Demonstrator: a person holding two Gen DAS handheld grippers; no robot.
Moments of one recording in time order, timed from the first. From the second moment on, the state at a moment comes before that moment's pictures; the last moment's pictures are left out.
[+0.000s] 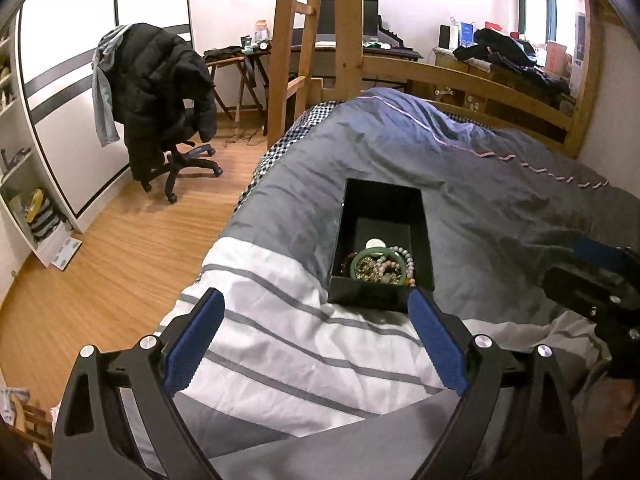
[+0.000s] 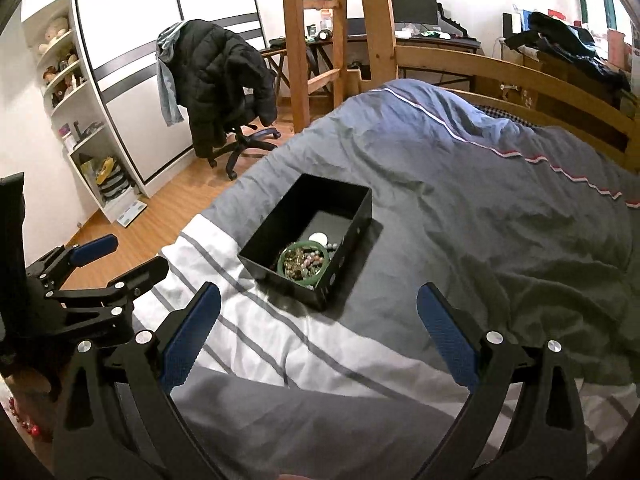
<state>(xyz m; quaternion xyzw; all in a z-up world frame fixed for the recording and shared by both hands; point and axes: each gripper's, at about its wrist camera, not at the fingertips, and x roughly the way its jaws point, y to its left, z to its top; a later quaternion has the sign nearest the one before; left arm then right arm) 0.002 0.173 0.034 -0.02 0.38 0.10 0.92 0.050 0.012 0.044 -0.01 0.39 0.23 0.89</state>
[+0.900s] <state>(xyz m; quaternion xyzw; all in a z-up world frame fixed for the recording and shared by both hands) -0.005 0.165 0.015 -0.01 0.37 0.10 0.92 0.035 0.016 0.023 -0.01 0.39 0.22 0.89</state>
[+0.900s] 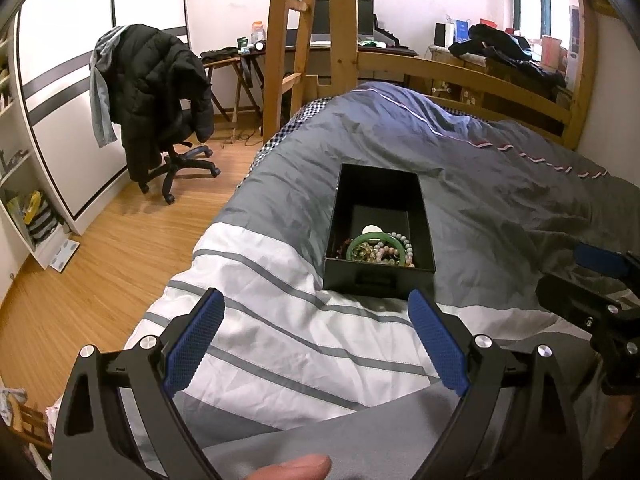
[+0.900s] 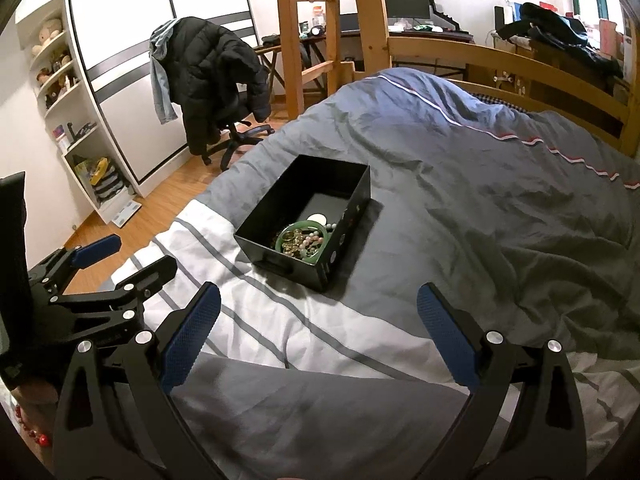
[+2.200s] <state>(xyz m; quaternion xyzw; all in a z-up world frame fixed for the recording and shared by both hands) -0.004 0.159 0.013 0.00 0.37 0.09 0.92 0.036 0.017 0.023 -0.01 0.39 0.22 0.89</state>
